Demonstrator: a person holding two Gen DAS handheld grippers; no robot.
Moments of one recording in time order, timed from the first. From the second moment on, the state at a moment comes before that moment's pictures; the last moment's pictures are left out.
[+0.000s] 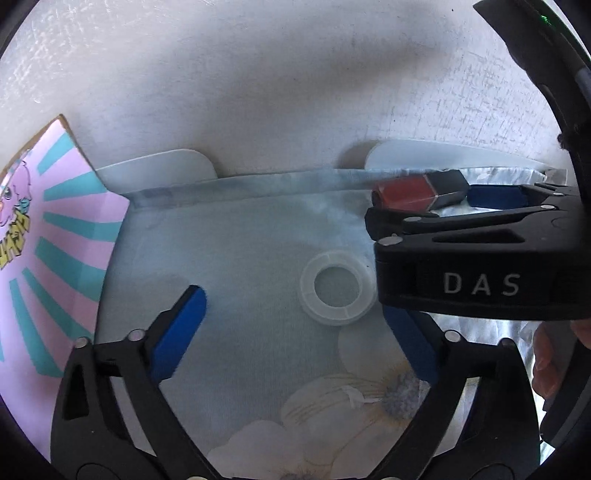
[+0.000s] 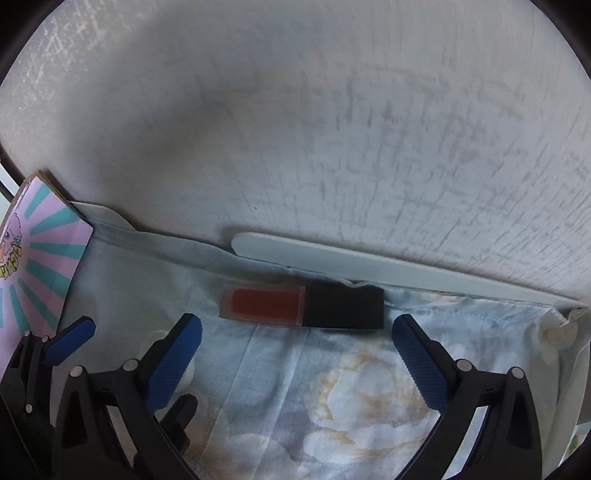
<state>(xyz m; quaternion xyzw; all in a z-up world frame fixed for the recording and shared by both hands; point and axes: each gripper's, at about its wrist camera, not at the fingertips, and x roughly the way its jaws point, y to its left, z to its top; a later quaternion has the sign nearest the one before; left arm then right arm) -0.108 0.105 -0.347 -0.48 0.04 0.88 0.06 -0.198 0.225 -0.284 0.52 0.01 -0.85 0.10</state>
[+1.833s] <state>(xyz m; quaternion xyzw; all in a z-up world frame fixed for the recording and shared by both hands) -0.084 0.077 -0.201 -0.46 0.00 0.88 0.10 -0.109 0.233 -0.129 0.50 0.04 -0.85 0.13</state>
